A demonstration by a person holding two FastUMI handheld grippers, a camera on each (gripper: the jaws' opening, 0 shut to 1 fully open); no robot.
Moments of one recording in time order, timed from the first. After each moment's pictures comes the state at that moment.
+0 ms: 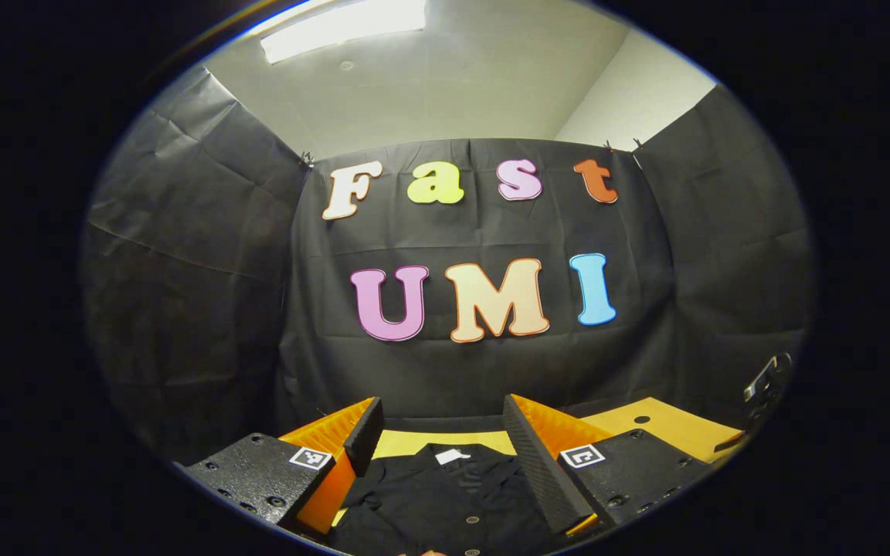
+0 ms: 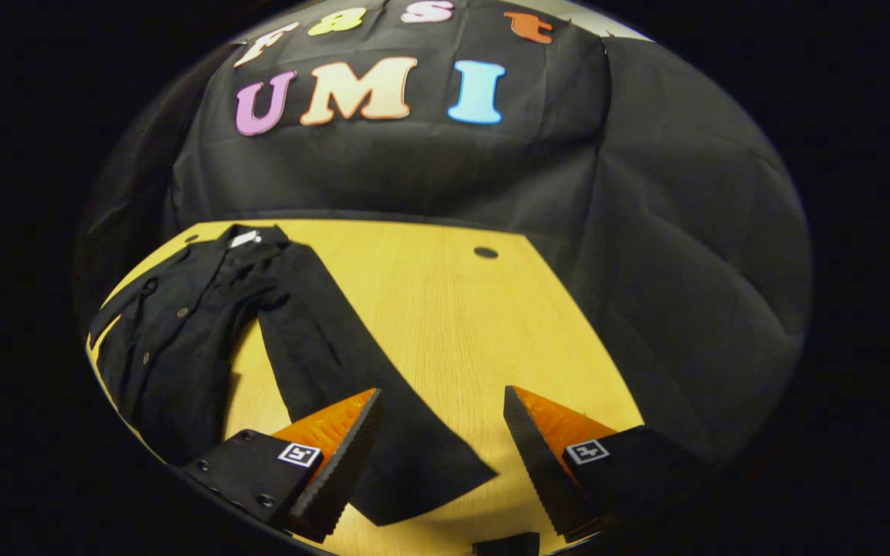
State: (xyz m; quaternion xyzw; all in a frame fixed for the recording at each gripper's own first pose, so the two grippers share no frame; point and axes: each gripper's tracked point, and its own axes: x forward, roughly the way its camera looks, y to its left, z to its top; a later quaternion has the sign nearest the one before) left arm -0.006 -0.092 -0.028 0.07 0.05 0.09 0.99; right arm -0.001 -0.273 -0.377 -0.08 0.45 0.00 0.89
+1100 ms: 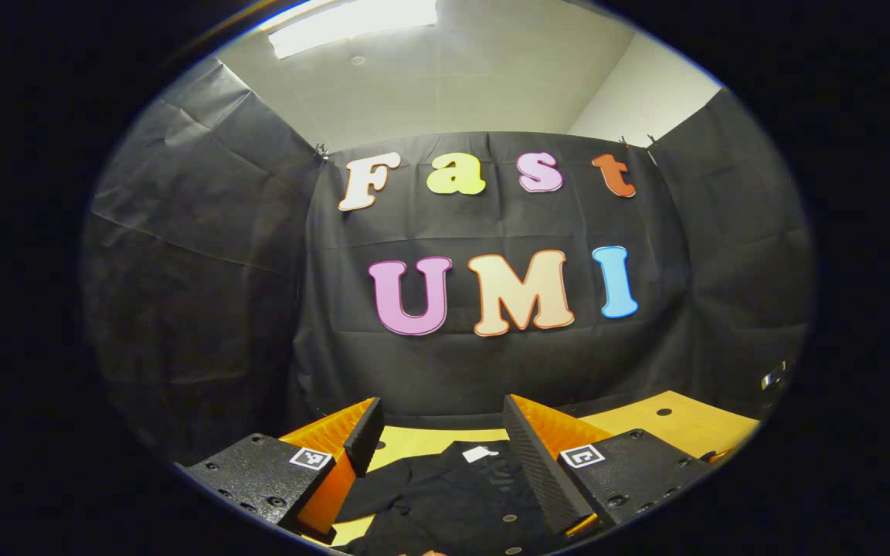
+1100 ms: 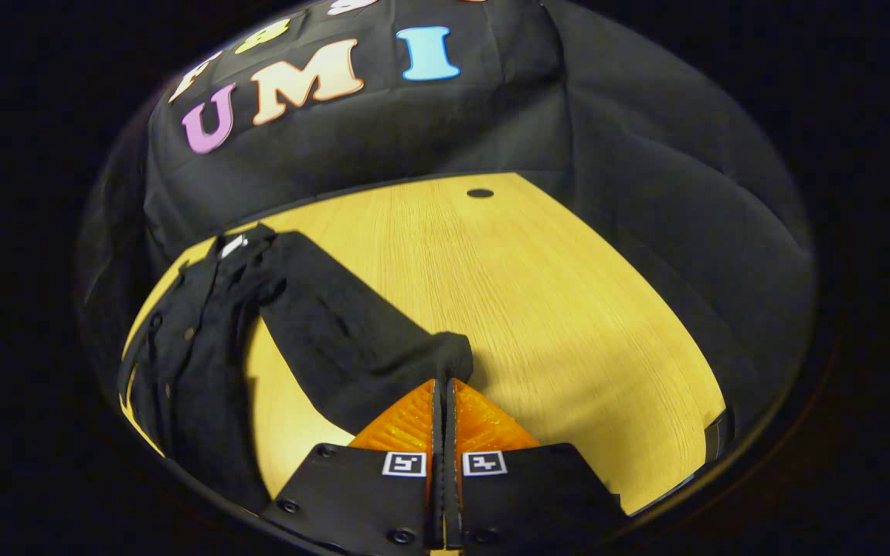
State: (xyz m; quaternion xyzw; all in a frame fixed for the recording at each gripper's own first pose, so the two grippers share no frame) left arm 0.003 -0.013 -0.038 0.07 0.05 0.11 0.99; right arm 0.004 -0.230 -0.382 0.05 0.47 -0.03 0.88
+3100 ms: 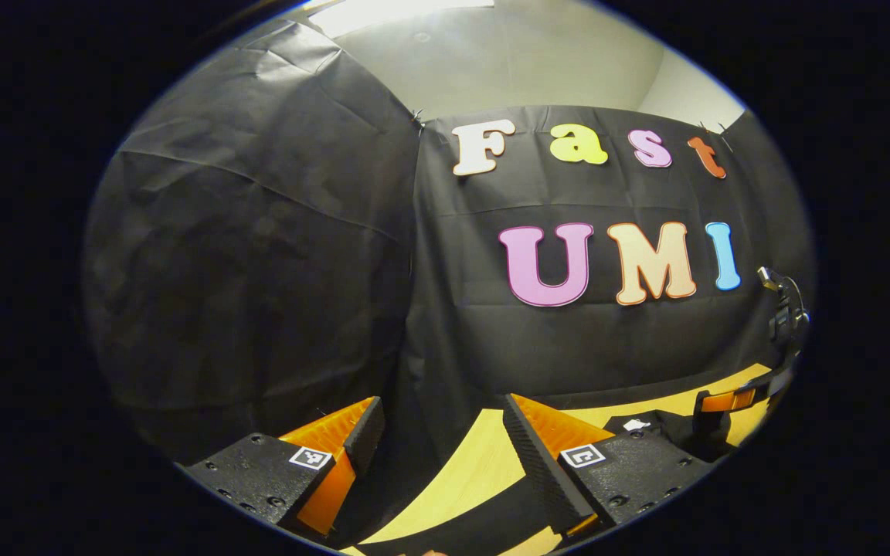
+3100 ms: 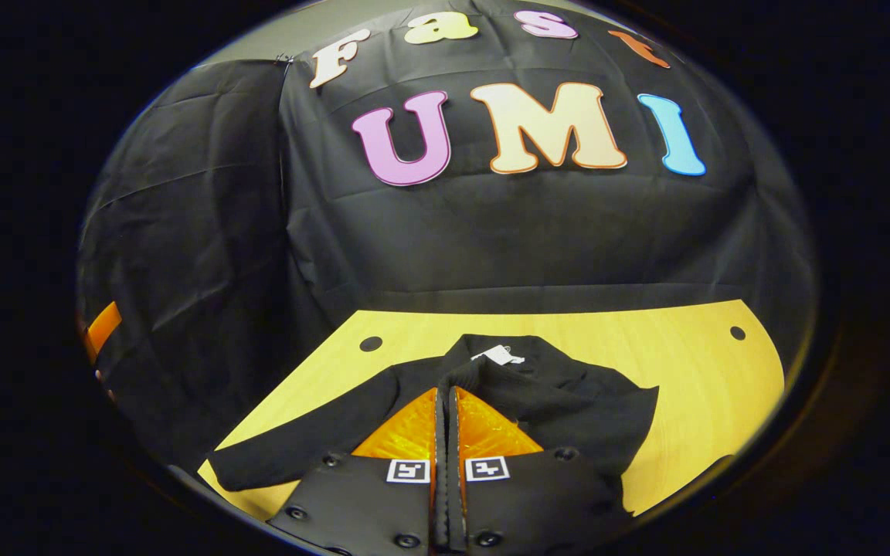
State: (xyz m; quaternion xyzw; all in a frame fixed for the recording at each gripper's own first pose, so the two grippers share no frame) left arm -0.053 0.293 -0.055 0.07 0.09 0.22 0.97; right arm 0.141 0.242 -0.277 0.02 0.36 0.21 0.91
